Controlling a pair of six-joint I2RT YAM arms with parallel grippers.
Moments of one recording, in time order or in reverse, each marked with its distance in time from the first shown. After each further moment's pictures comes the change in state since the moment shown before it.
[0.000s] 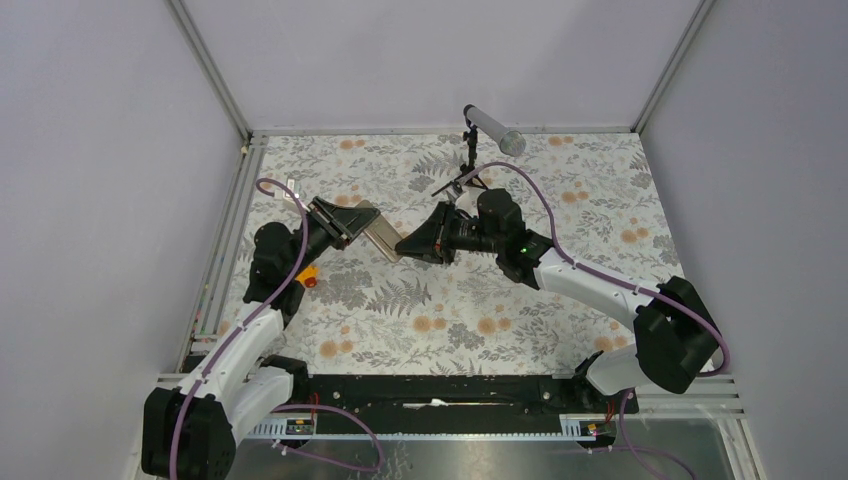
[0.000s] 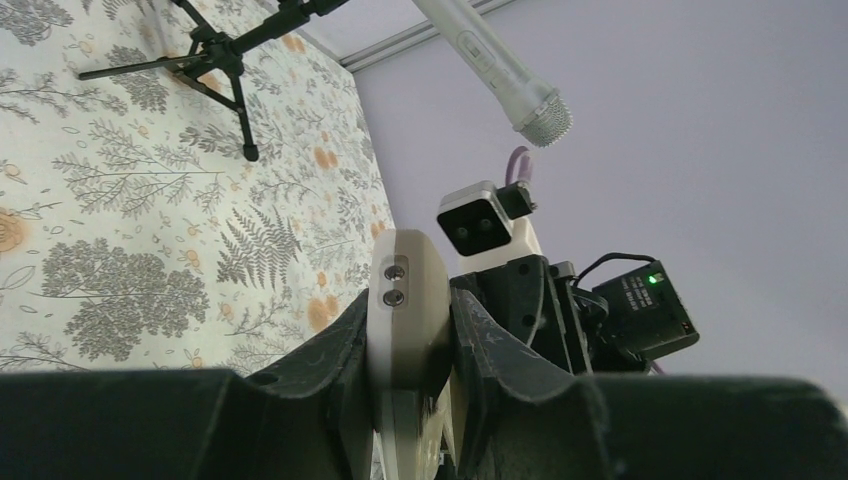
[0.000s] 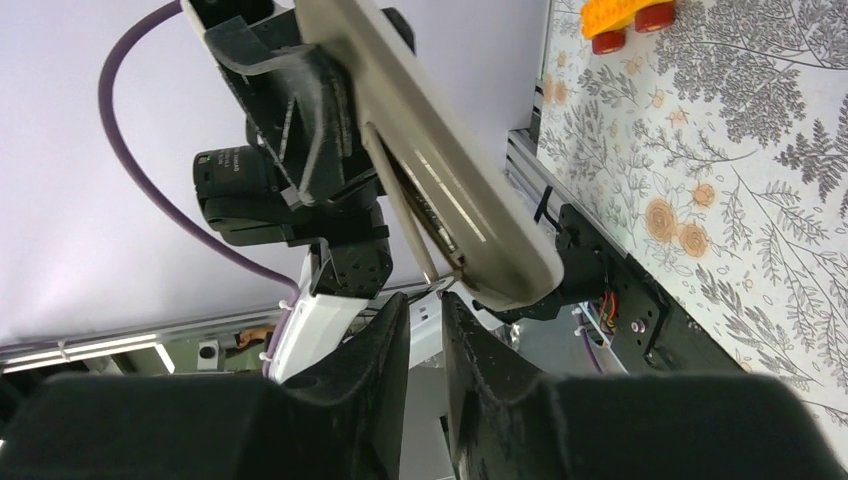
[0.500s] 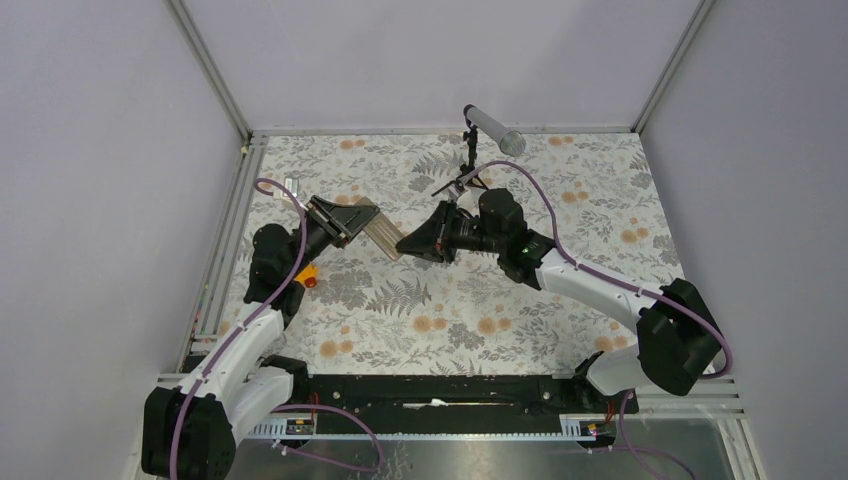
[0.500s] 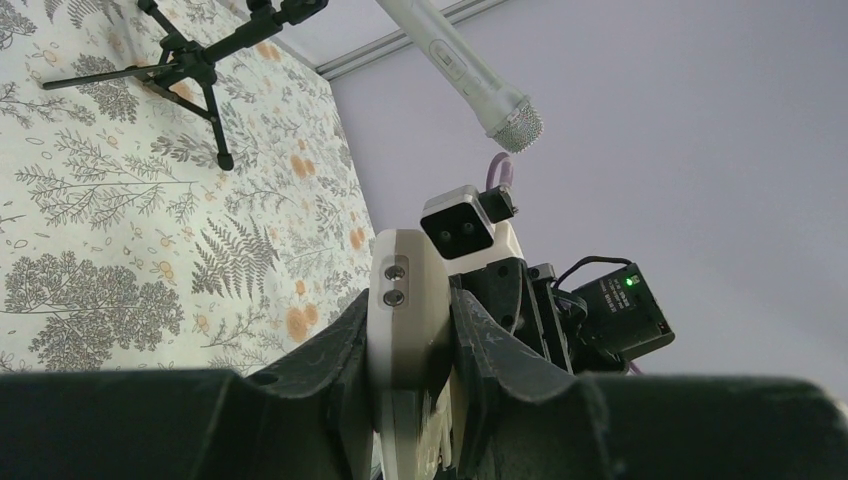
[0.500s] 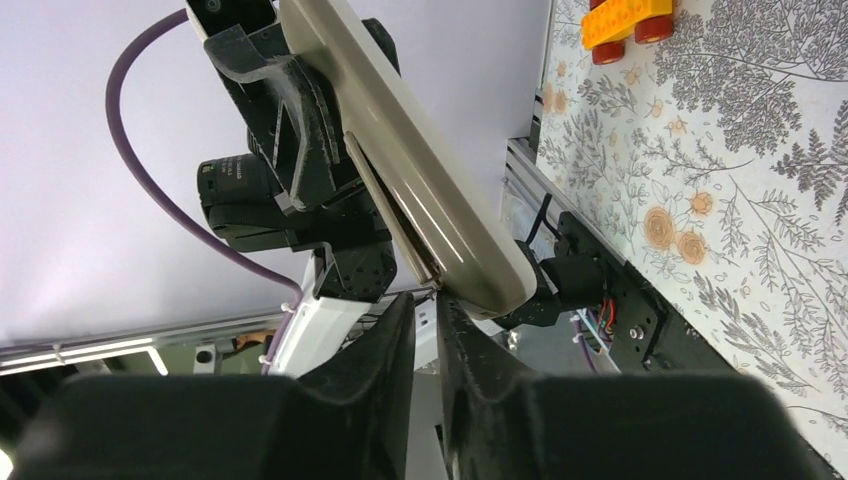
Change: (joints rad) left arm -0.004 0.000 -0.007 0.062 0.005 -0.048; right arm 0.000 -0.013 0.000 -0.013 0.020 -0.006
